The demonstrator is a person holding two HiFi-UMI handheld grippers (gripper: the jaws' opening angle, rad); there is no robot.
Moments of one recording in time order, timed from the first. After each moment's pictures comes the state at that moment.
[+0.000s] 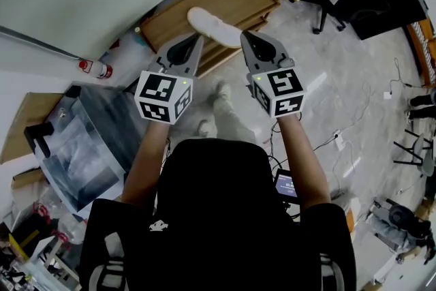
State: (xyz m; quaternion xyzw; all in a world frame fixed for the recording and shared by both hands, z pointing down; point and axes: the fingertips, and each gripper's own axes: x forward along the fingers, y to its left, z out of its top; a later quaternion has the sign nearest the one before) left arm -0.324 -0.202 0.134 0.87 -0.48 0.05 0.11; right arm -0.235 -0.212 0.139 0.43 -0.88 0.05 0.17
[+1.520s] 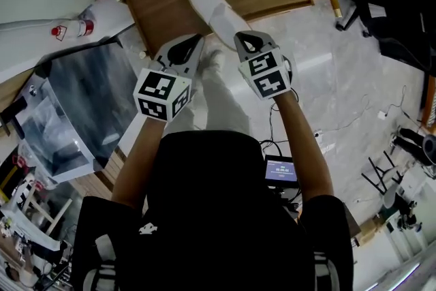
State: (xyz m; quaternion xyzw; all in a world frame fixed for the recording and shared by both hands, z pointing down) left arm -0.312 -0.318 0.324 0.79 -0.52 0.11 0.30; right arm -0.236 -0.340 0.394 0.21 -0.87 0.13 0.43
